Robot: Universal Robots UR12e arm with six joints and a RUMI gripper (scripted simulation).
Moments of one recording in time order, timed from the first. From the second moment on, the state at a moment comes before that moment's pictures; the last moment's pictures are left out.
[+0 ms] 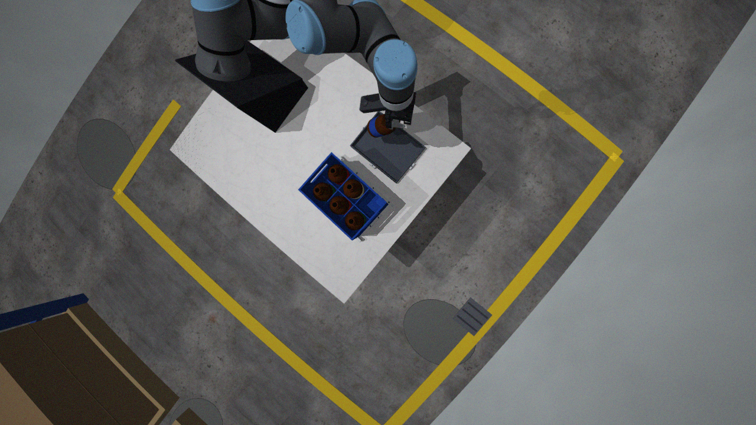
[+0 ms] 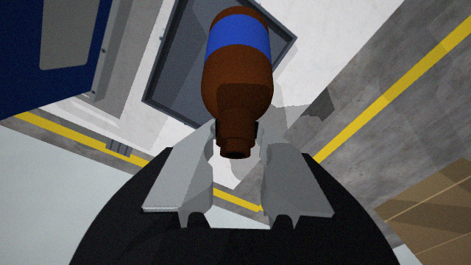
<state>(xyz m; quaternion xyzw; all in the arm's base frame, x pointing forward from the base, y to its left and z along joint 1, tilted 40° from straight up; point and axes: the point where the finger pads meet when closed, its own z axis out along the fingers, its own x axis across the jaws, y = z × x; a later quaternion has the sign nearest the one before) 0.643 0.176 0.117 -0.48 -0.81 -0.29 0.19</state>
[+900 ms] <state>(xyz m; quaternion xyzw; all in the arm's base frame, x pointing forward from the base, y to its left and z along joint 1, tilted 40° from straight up) 0.643 0.176 0.116 -0.48 -0.81 -0.29 0.19</state>
